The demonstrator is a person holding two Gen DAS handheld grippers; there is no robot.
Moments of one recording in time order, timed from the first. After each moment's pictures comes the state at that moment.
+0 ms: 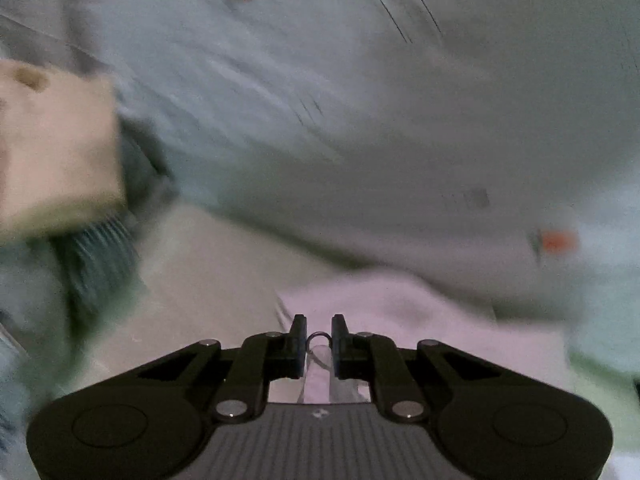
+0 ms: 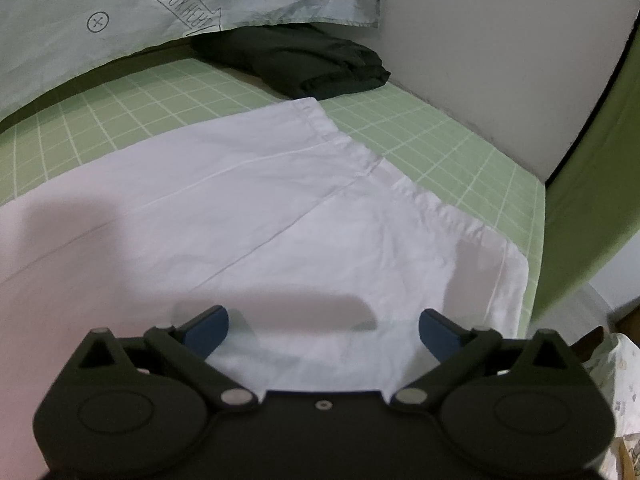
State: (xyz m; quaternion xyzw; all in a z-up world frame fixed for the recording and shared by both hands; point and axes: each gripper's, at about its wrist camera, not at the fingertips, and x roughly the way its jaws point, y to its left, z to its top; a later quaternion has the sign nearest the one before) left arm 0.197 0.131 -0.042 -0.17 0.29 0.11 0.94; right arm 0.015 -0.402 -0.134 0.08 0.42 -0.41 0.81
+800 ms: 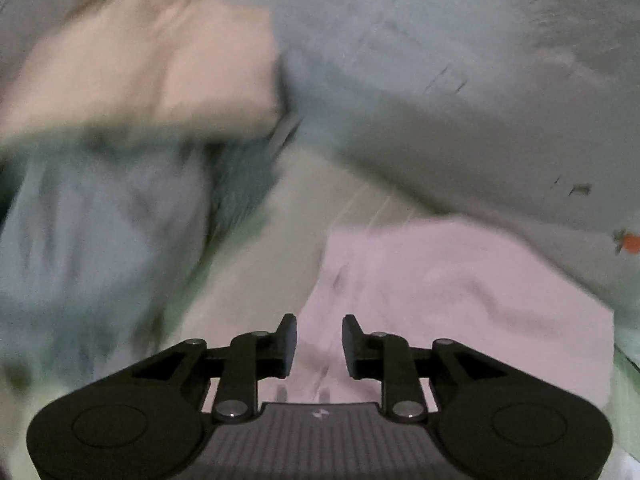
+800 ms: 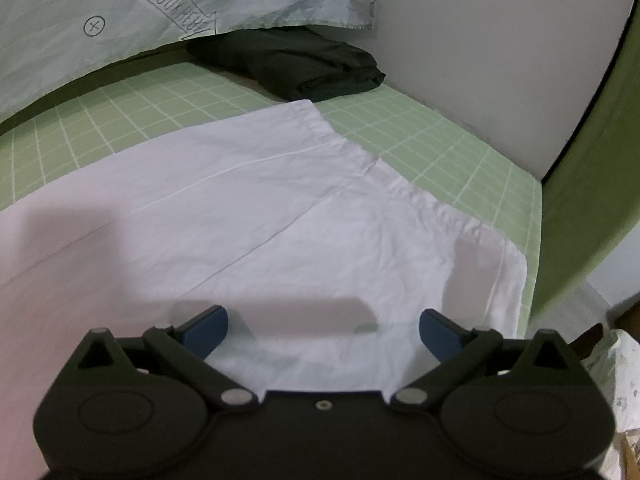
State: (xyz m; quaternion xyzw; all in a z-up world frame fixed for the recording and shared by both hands) left arm 0.118 0.173 -0.101 -0.22 0.40 0.20 0.87; right arm 0.015 -0.401 -0.135 0.07 0.41 -0.41 0.81
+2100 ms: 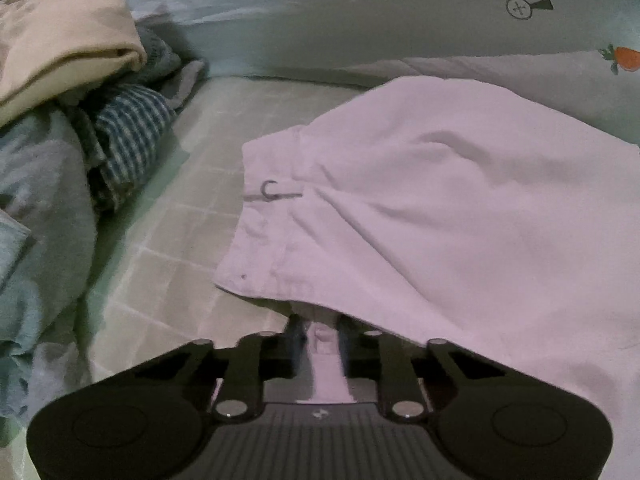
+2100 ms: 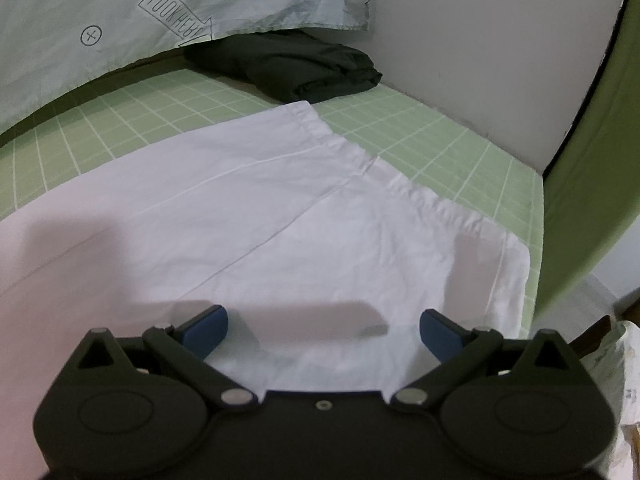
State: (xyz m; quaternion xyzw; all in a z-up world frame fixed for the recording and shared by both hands) left arm 0.177 0.118 -0.148 -0.04 0.47 0.13 0.87; right arm 0.008 -0.403 -0.138 0.09 0.40 -0.41 0.82
